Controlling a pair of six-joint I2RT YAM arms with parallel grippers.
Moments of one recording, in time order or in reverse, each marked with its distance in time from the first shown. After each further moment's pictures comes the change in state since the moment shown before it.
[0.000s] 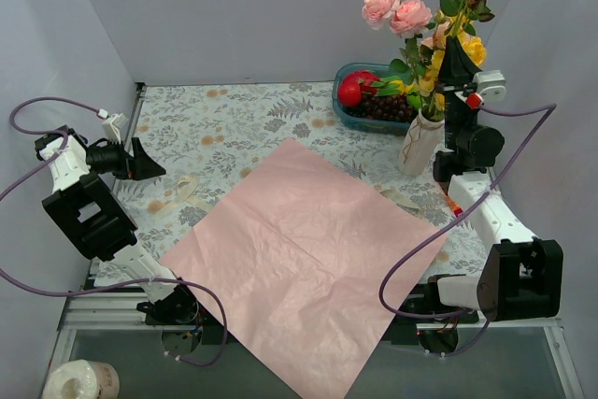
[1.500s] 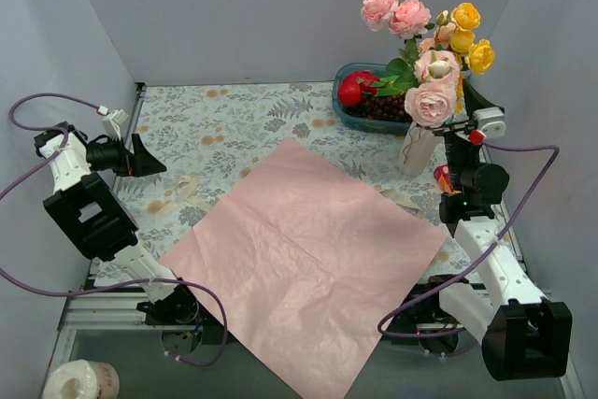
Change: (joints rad) left arm -0.013 -0.003 0.028 -0.021 -0.004 -0.031; right arm -0.024 -0.296 -0.291 -0.151 -0.070 0.064
